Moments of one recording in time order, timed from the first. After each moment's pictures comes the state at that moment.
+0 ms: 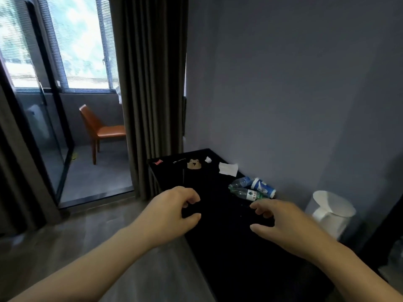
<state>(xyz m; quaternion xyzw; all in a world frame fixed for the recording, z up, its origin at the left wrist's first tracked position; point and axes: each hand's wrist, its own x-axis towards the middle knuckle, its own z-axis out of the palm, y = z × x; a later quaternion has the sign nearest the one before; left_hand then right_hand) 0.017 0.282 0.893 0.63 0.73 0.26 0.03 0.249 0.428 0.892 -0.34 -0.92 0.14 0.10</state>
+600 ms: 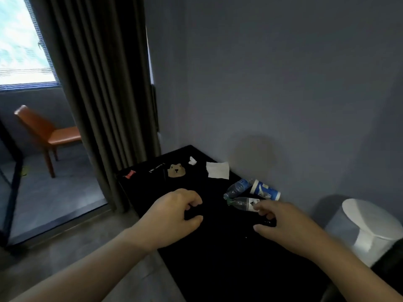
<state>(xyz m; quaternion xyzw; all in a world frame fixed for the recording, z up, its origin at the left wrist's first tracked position) -0.126 0.511 0.860 0.71 0.66 0.22 0.12 0.132 0.624 0.836 -0.44 -0.87 0.19 0.10</state>
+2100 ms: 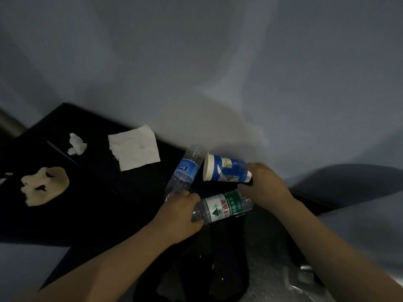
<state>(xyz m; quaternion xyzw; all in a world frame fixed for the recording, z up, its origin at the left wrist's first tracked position) -0.101 0.944 0.604 0.80 0.54 0.01 0.28 0.129 0.983 0.621 -0.69 -0.69 0.22 0.06</state>
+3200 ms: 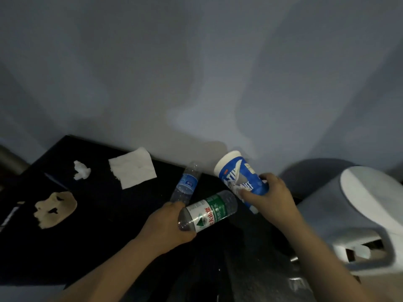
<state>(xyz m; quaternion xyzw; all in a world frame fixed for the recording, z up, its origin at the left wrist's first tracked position) -0.122 0.905 0.654 0.77 0.56 0.05 0.31 0.142 0.893 0.679 -0.77 -0.51 0.25 0.30</state>
